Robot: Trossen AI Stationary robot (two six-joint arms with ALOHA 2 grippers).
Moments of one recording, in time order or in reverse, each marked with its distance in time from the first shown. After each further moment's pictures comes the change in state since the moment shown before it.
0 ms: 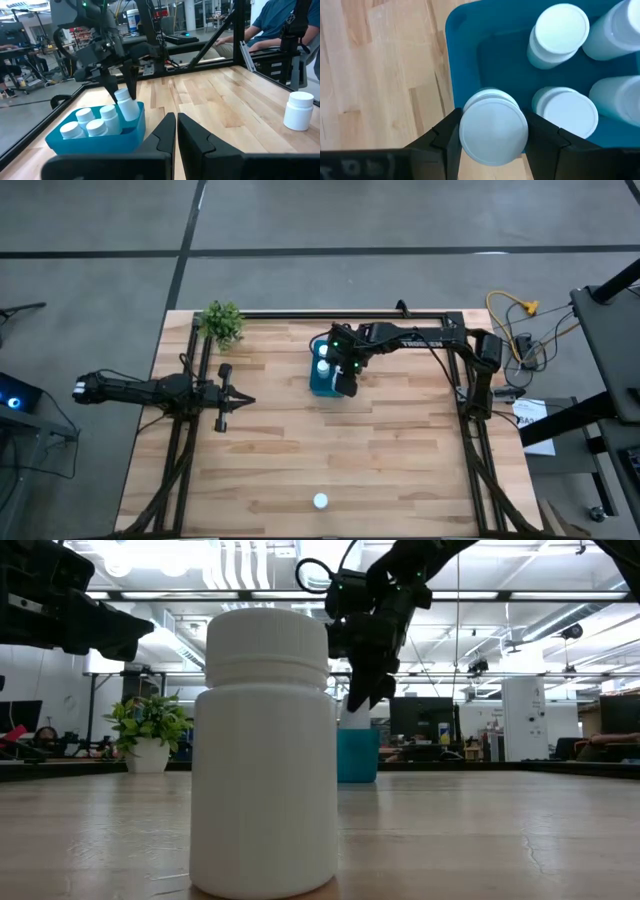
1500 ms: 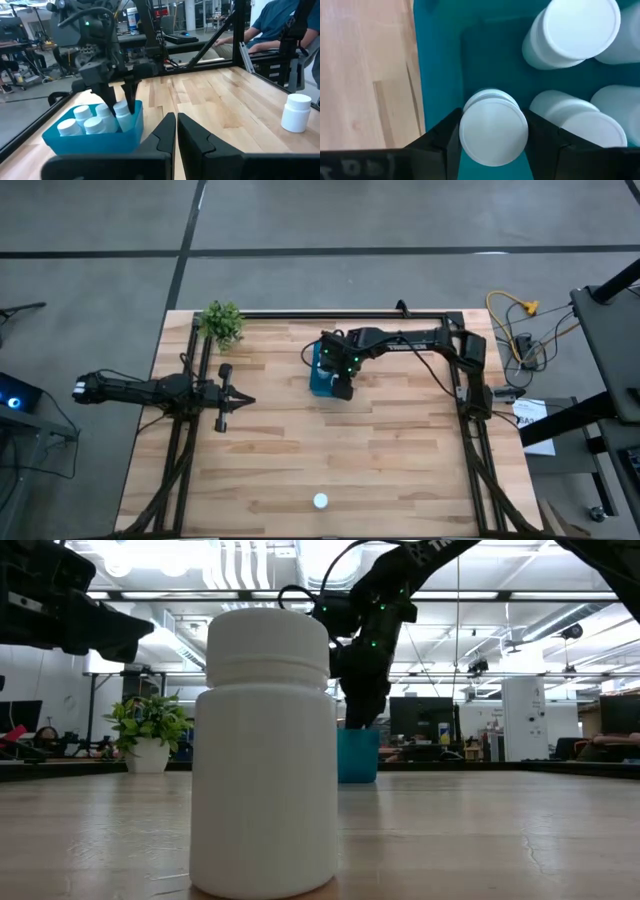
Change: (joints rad) left arm 0.000 0.002 0.000 -0.001 0.000 -0.026; right arm 0.015 0.123 0.065 -0.033 0.082 -0.081
